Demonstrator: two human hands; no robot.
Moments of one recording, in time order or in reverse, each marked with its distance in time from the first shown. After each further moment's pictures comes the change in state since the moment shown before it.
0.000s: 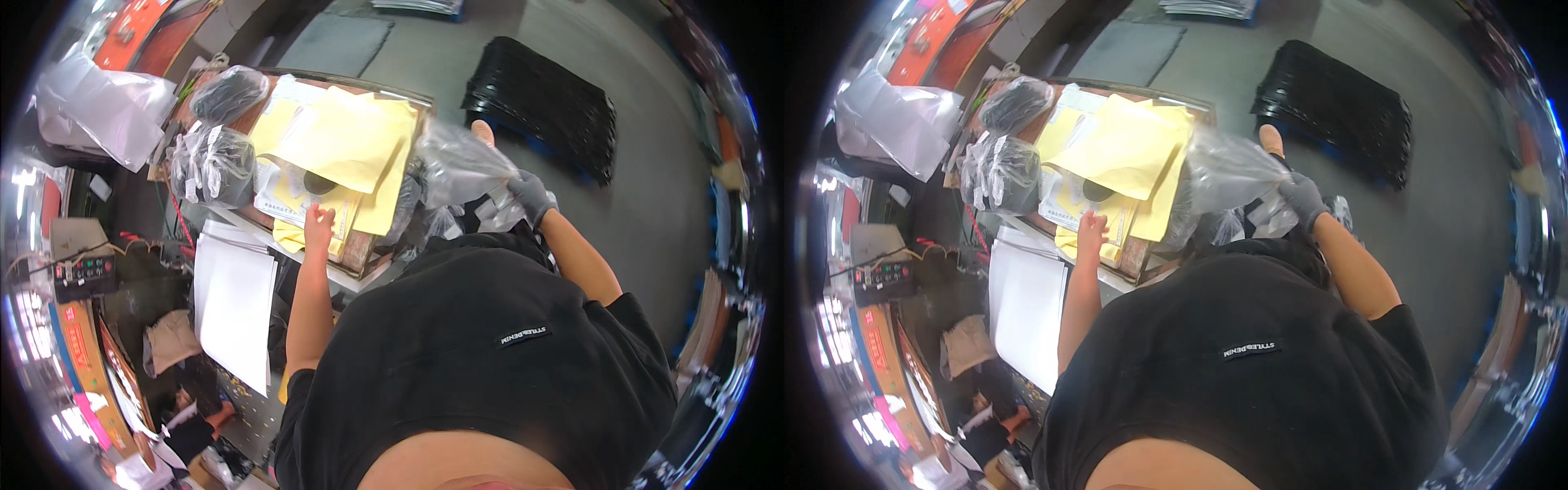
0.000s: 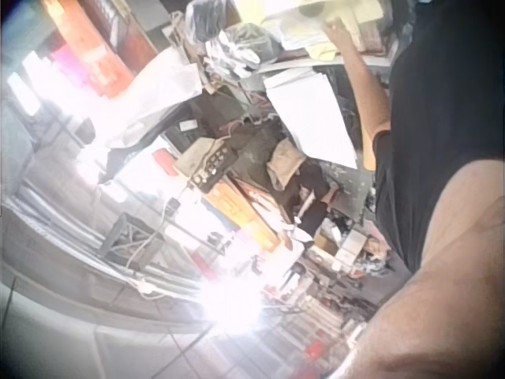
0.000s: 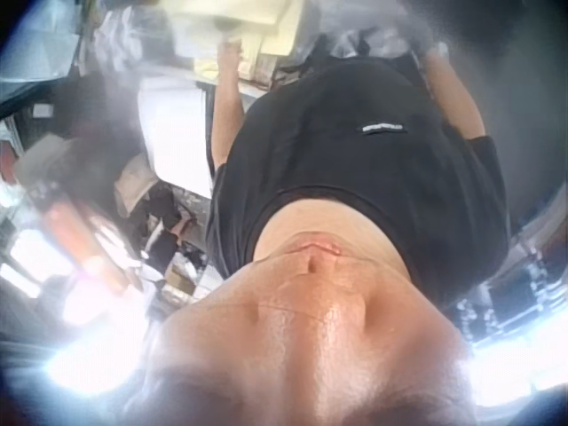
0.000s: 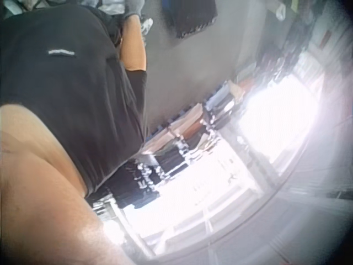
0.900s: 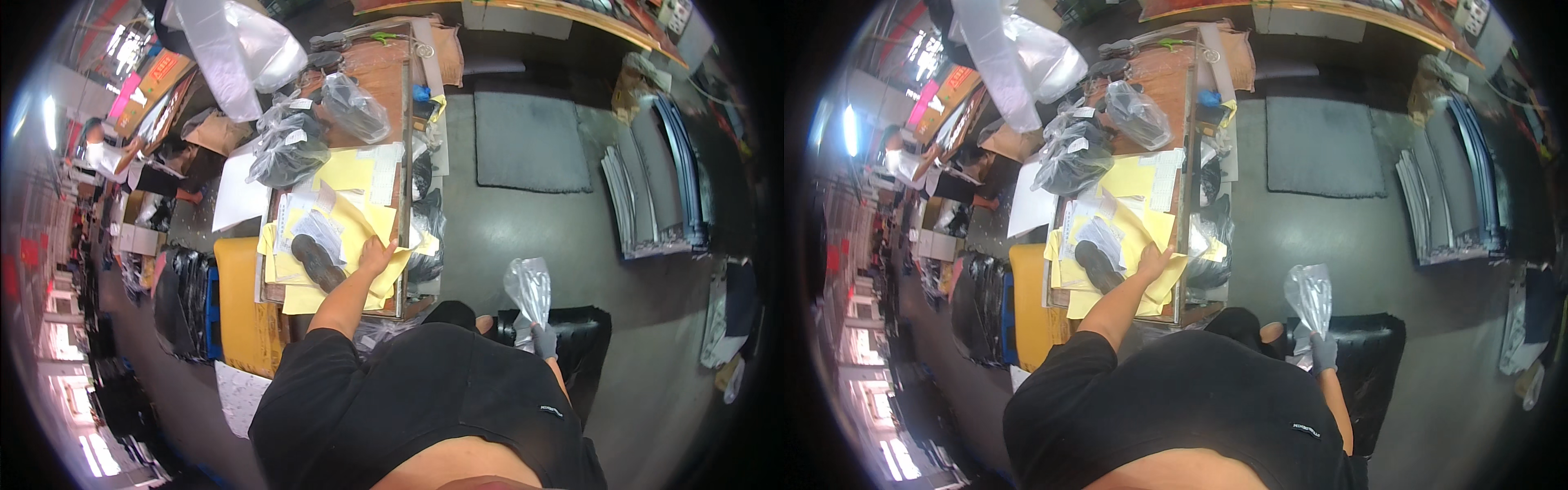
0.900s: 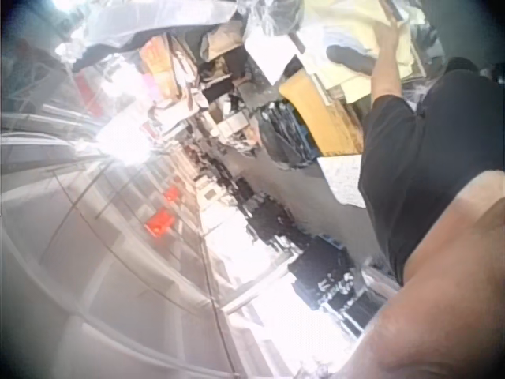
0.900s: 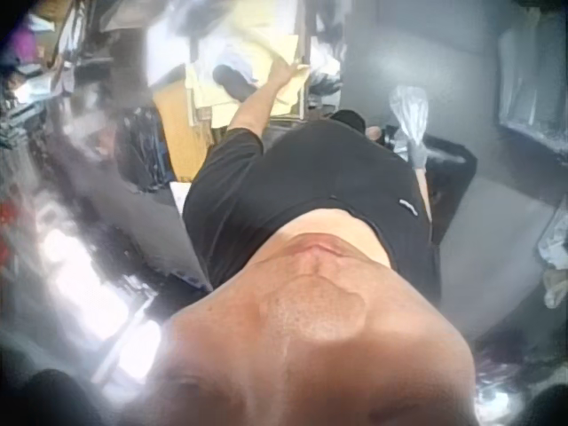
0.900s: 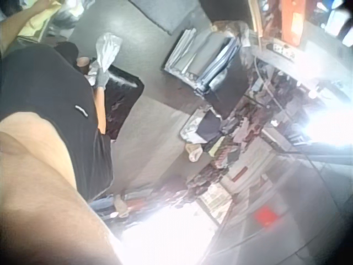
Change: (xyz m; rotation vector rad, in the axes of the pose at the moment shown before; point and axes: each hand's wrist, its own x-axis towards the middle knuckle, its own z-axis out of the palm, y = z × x) left_hand 0.260 0.132 0.229 0.407 0.654 -0.373; right_hand 0.577 -0.211 -0.055 -0.640 -0.585 -0.051
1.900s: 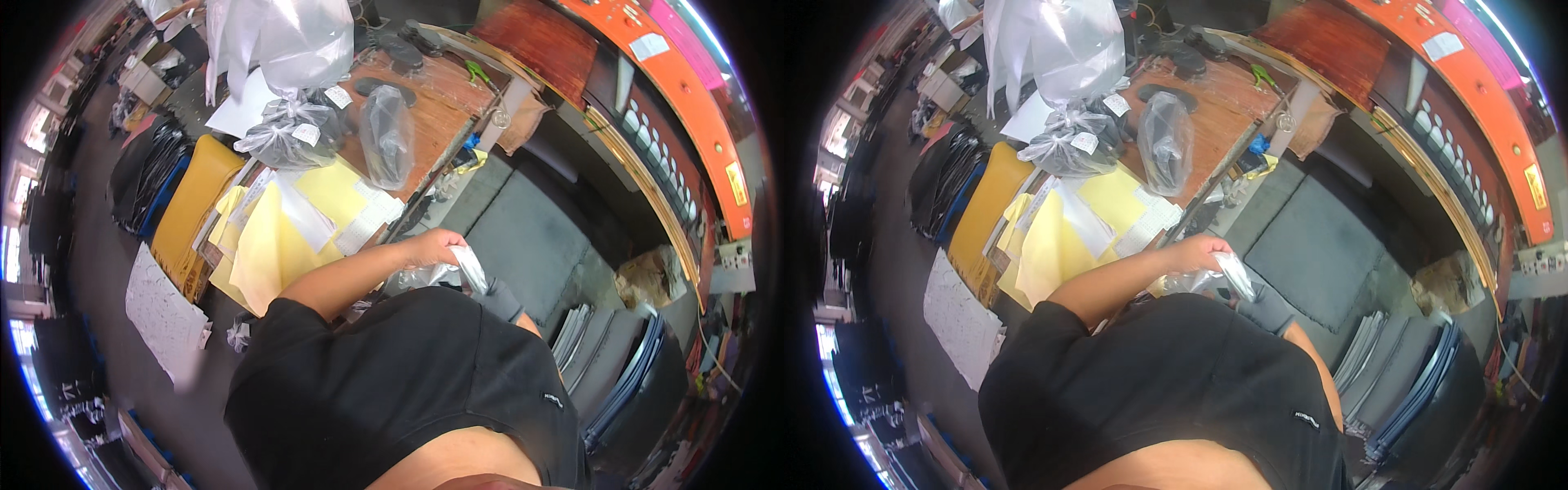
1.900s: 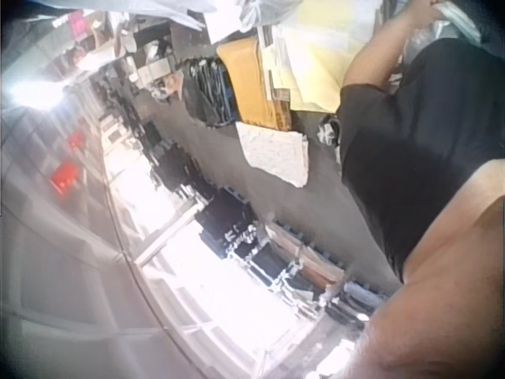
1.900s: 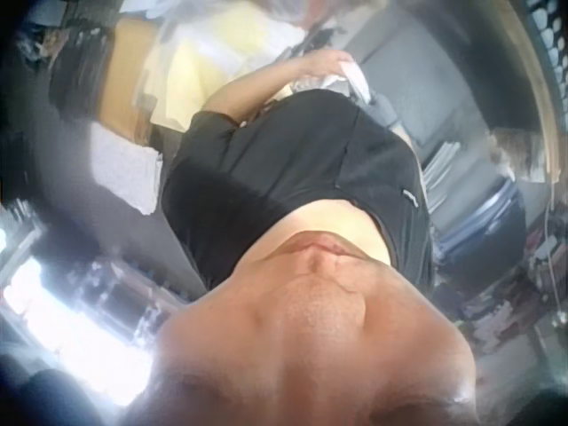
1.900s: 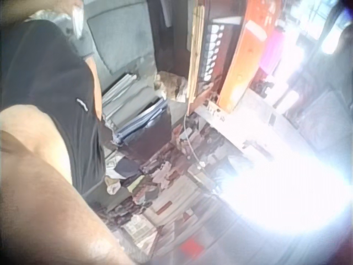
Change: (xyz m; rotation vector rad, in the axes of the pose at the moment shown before) left_hand 0.167 0.281 -0.129 -1.157 -0.483 0.185; right_hand 0.207 -0.454 0.116 -0.362 -1.184 -0.342
